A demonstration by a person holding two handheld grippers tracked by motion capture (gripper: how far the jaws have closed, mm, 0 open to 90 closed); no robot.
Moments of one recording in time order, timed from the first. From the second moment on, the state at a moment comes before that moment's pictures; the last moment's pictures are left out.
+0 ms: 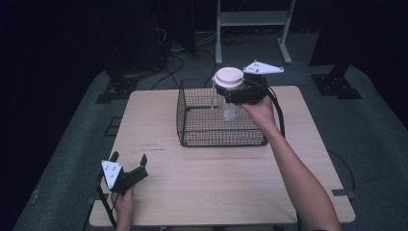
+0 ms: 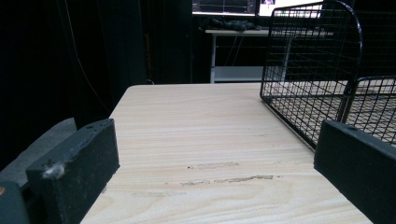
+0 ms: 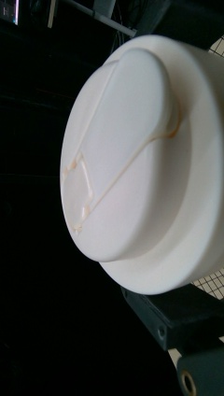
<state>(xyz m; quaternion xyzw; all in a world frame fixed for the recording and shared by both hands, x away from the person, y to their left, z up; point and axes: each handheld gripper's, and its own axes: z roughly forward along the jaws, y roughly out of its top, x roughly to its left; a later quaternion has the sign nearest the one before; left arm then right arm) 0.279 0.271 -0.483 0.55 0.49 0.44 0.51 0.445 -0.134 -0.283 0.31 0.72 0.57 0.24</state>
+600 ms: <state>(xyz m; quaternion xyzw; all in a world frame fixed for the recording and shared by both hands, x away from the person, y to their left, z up) 0.279 0.272 -0.484 0.55 0.50 0.44 0.51 0.472 -0.125 -0.306 0.33 0.72 0.56 0.23</state>
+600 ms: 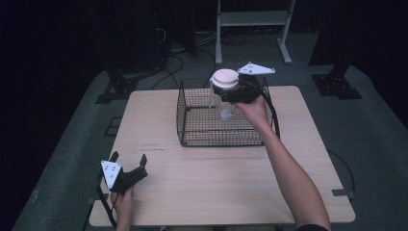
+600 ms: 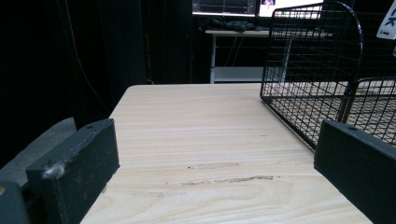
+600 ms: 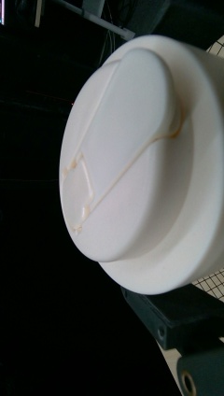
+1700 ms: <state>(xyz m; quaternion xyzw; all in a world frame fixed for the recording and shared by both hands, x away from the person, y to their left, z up) 0.279 0.272 -0.484 0.55 0.50 0.44 0.51 0.500 -0.115 -0.339 0.34 0.72 0.56 0.22</state>
